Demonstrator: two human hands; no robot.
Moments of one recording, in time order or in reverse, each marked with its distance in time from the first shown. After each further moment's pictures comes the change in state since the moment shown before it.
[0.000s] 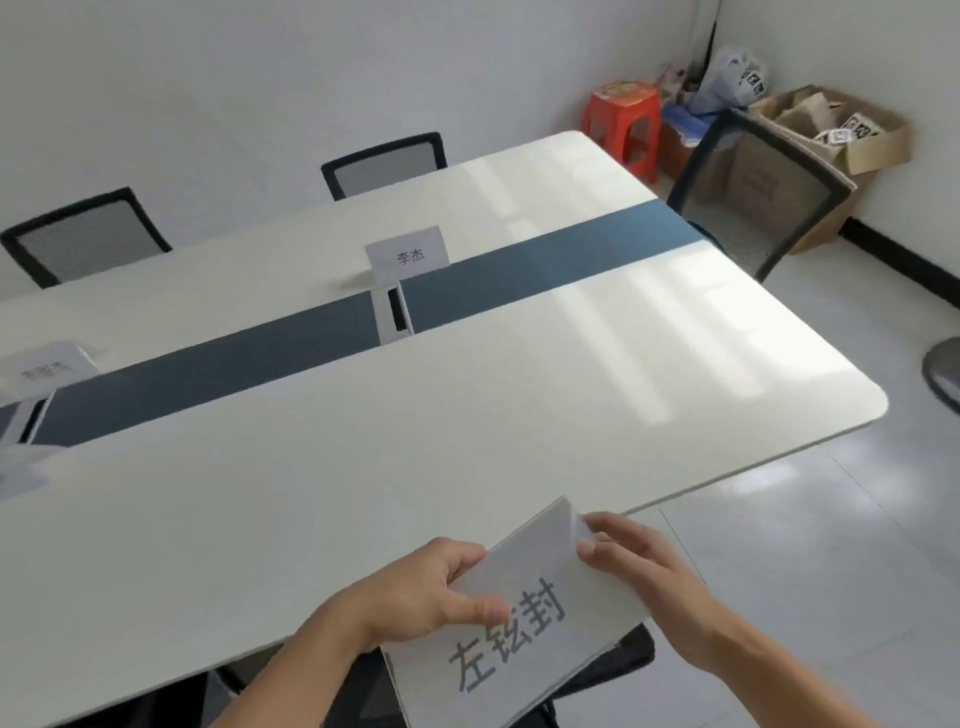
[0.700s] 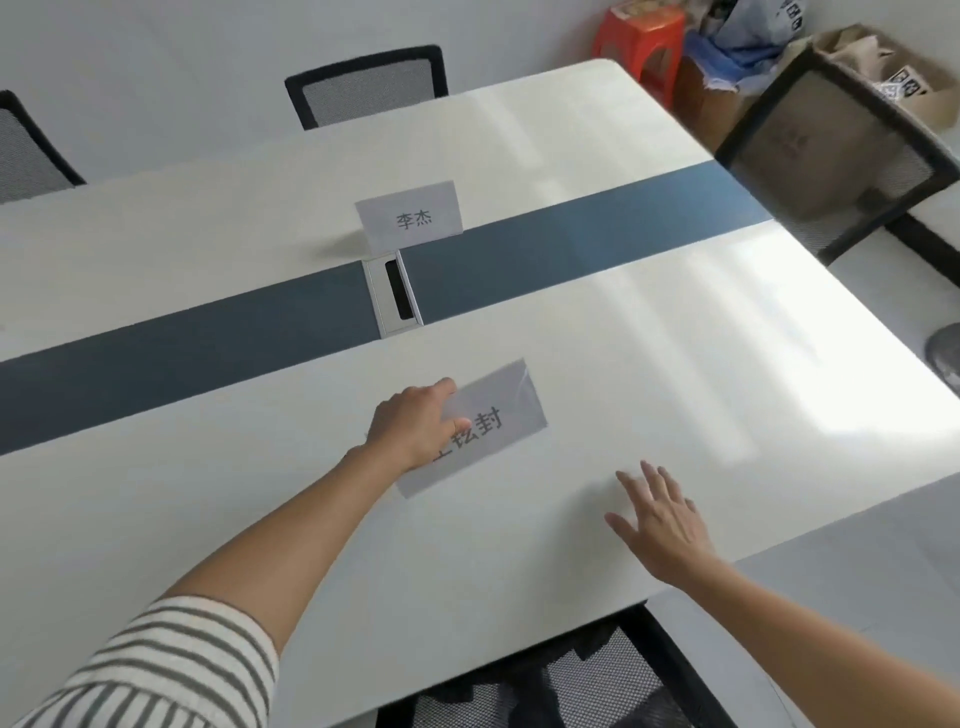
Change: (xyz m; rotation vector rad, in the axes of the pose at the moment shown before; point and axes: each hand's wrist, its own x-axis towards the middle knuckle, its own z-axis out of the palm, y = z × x) left_hand 0.192 -0.023 -0.232 0.811 0.565 -0.021; right_hand 0.238 0.080 -0.046 -1.406 0.263 0.232
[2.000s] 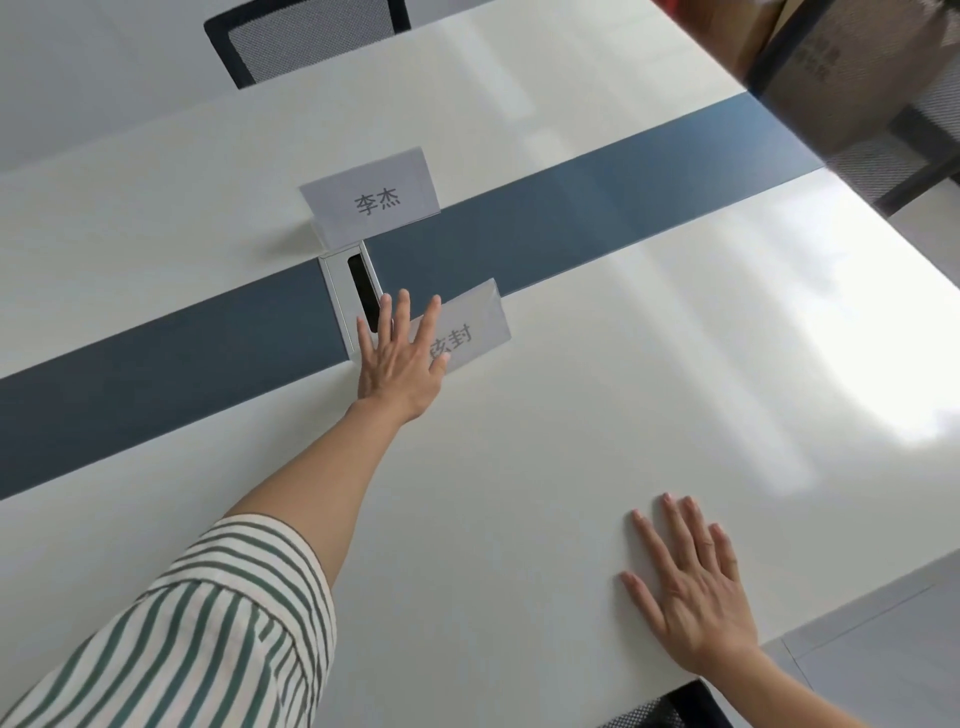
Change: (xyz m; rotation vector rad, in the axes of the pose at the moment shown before) left_hand 0.181 -0.041 0.043 0.247 0.166 0.006; right_hand 0.029 0.019 0.062 -0.126 0.140 -0.019
